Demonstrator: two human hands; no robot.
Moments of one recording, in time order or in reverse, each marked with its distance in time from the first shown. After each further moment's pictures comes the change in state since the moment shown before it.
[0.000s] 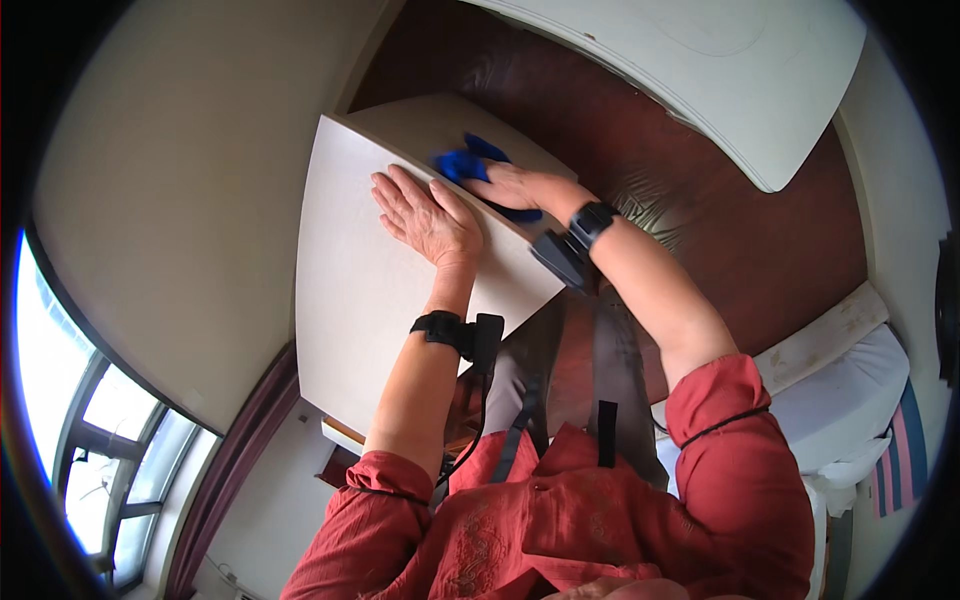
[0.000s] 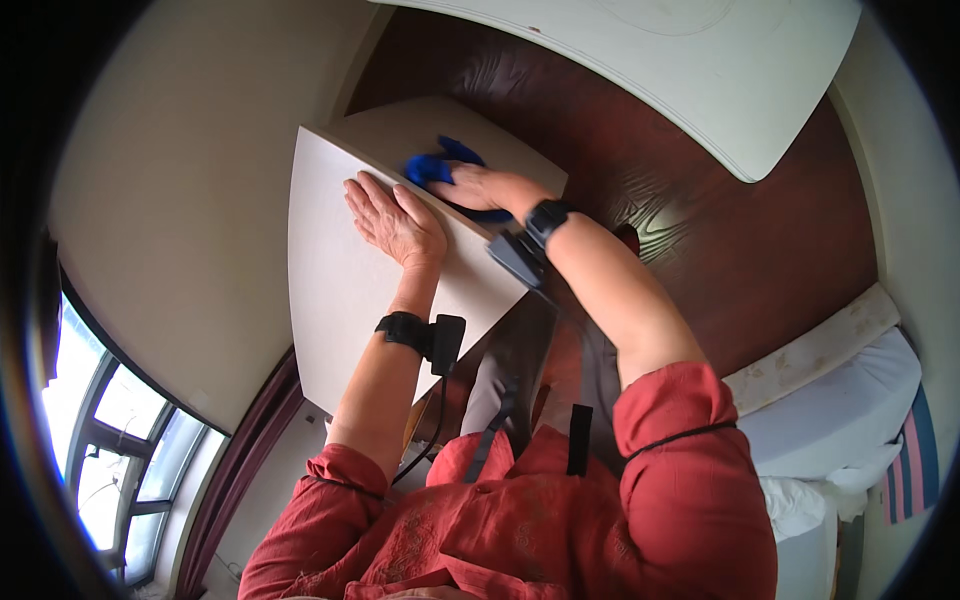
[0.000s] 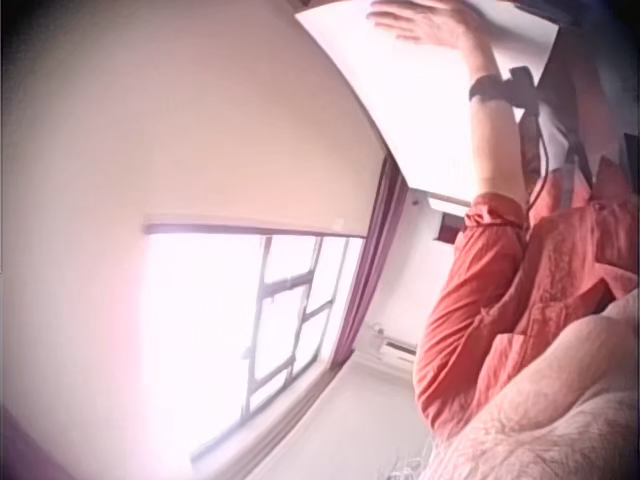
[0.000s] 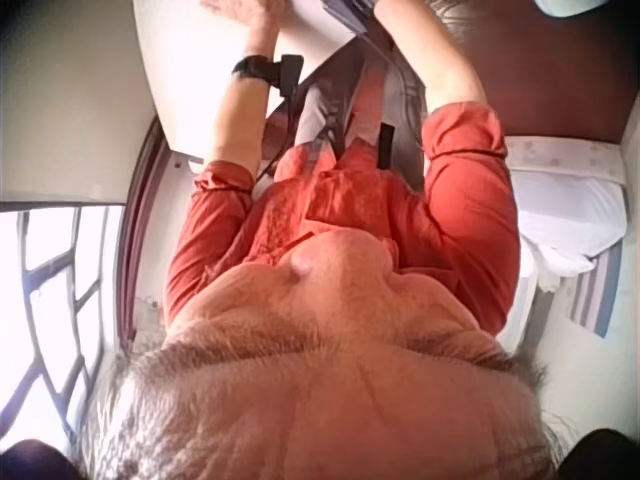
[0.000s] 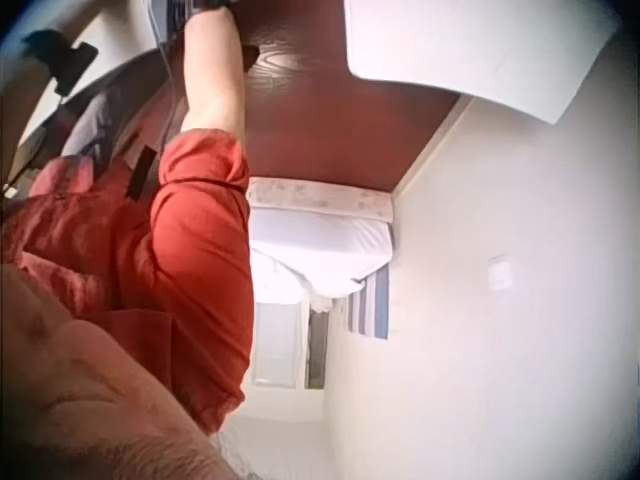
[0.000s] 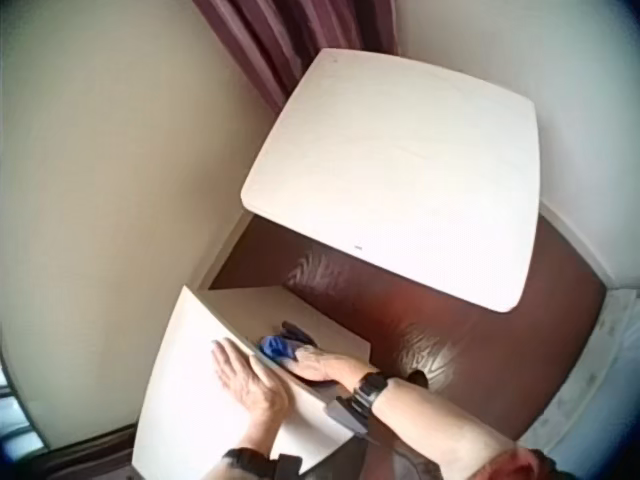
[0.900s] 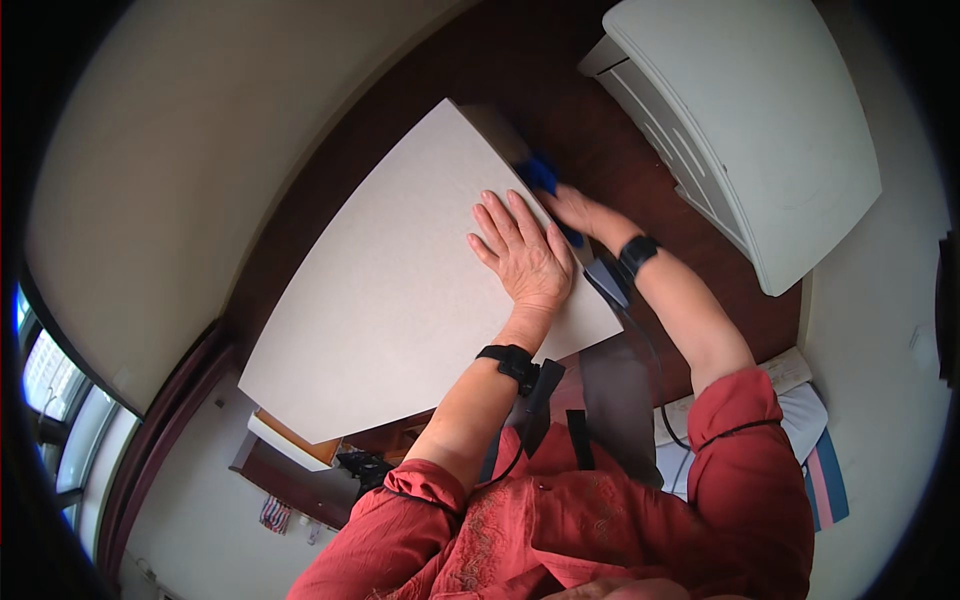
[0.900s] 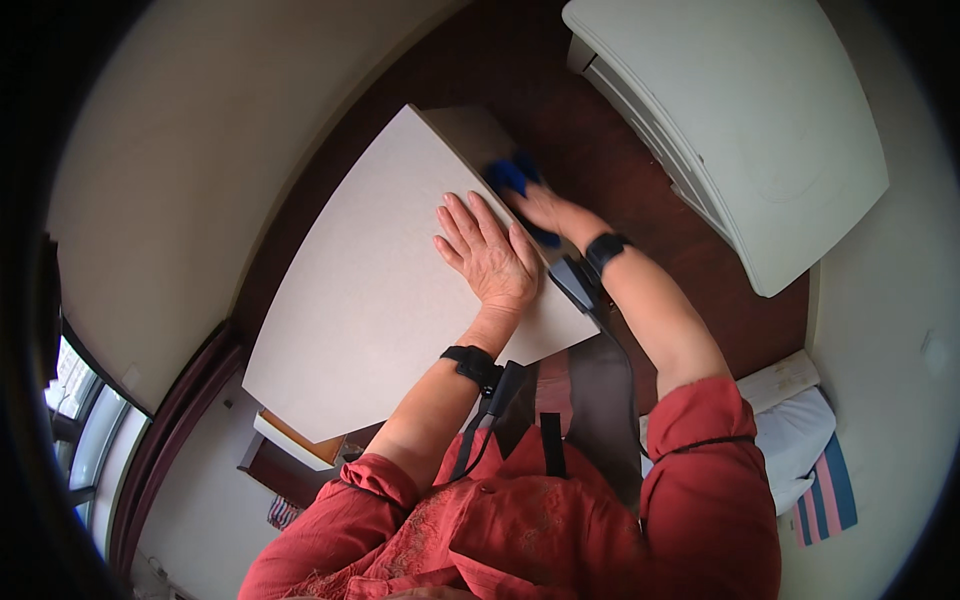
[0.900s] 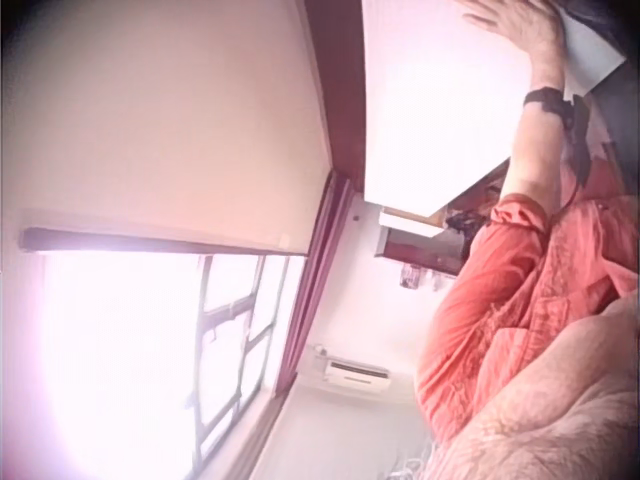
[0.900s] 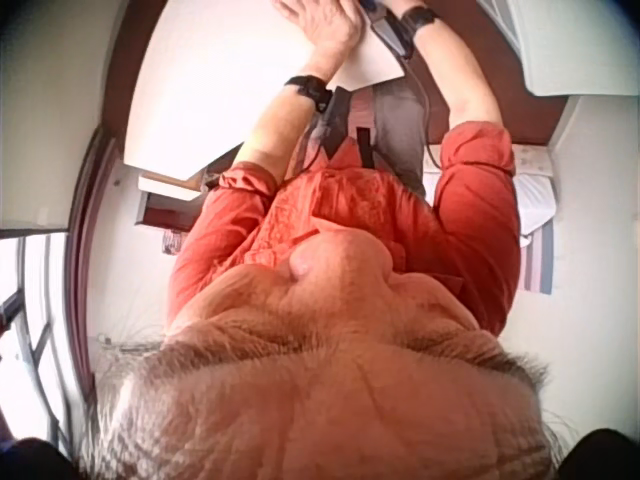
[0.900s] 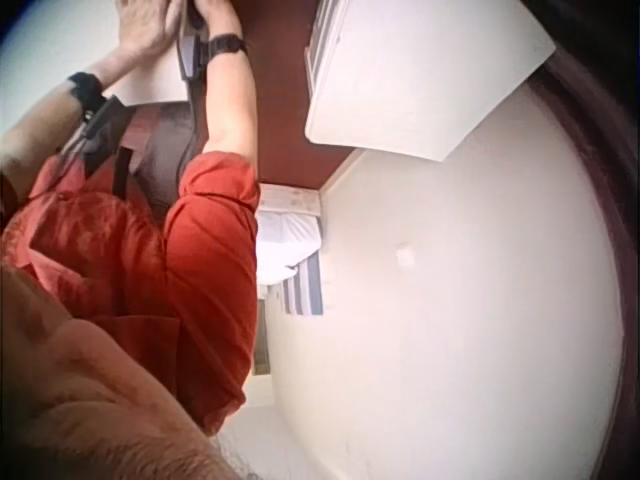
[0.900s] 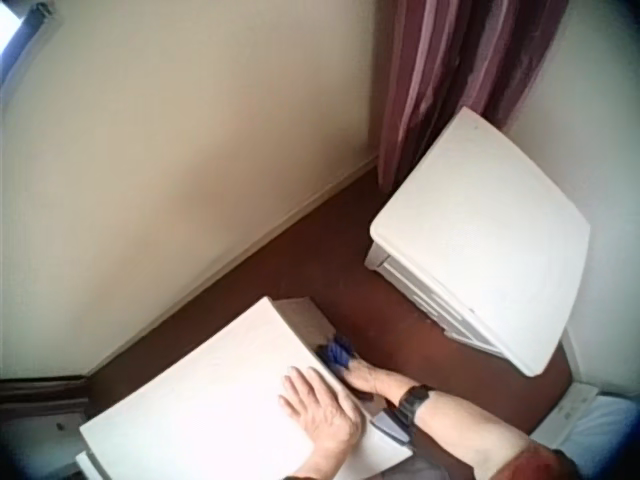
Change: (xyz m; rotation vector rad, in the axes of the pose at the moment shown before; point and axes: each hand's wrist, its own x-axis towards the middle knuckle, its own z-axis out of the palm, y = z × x) left_hand -0.102 0.053 0.023 0.056 -0.196 0.299; right_hand -0.056 0.117 0.010 -0.172 0.144 0.001
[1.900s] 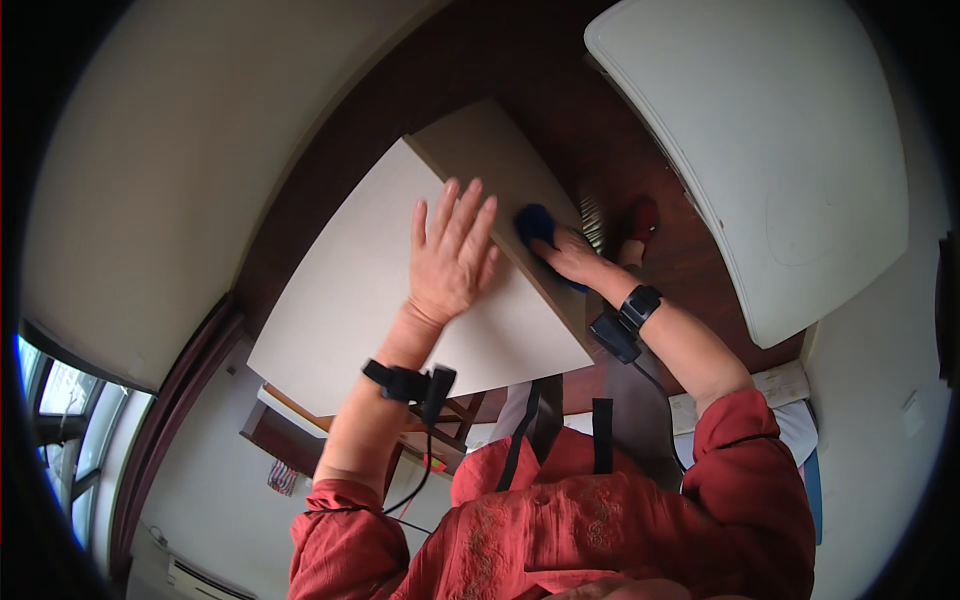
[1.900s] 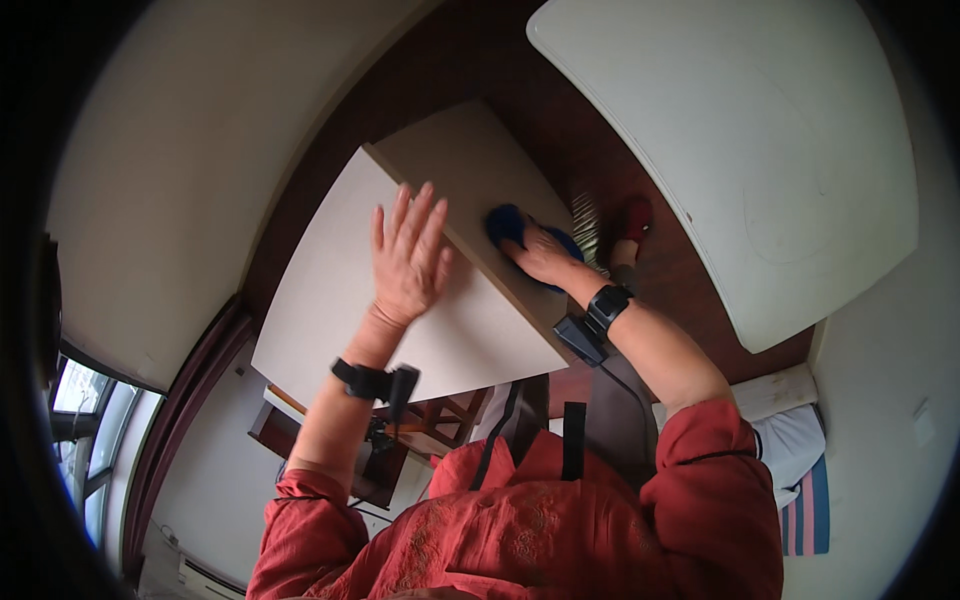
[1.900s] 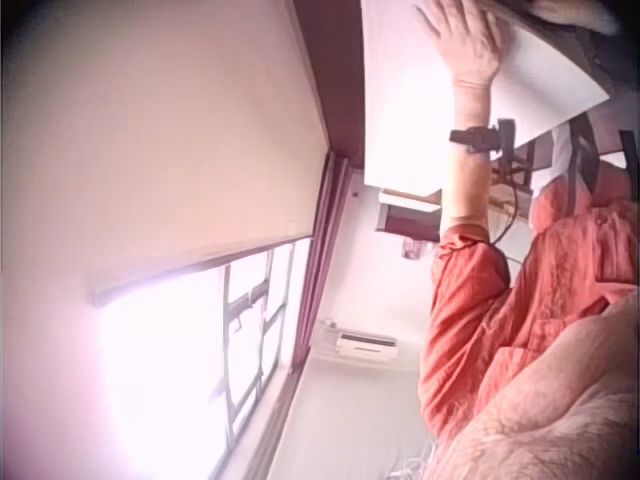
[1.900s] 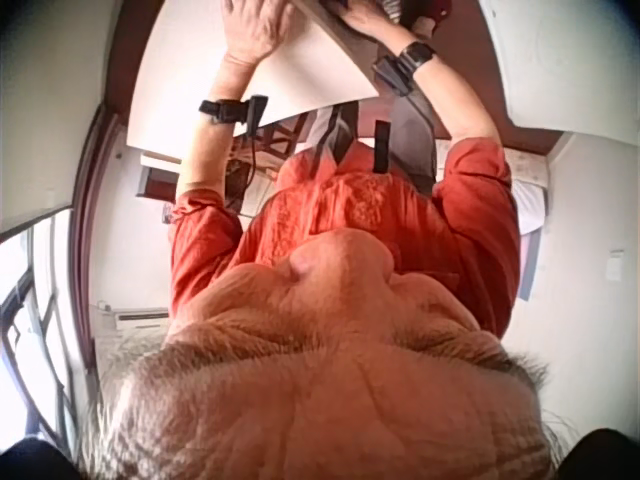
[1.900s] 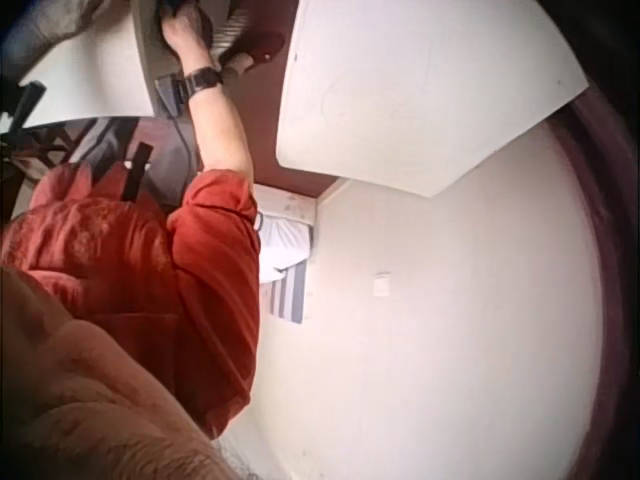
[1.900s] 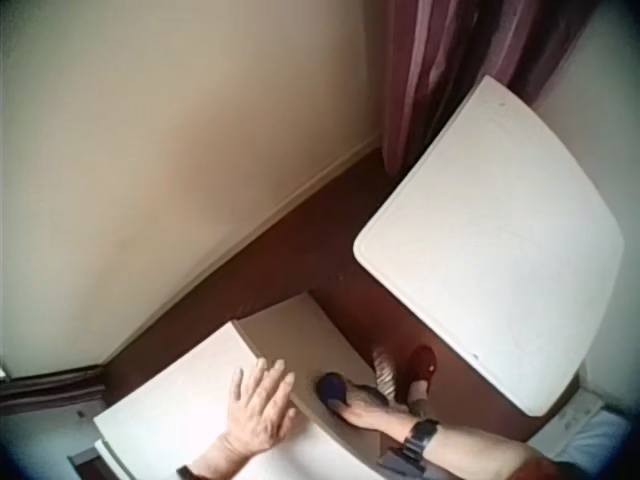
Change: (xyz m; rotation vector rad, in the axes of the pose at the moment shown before) left_hand 0.051 -0.082 -0.101 0.084 -0.025 0.739; right_hand -0.042 -0.051 0.036 0.291 -0.031 0.337
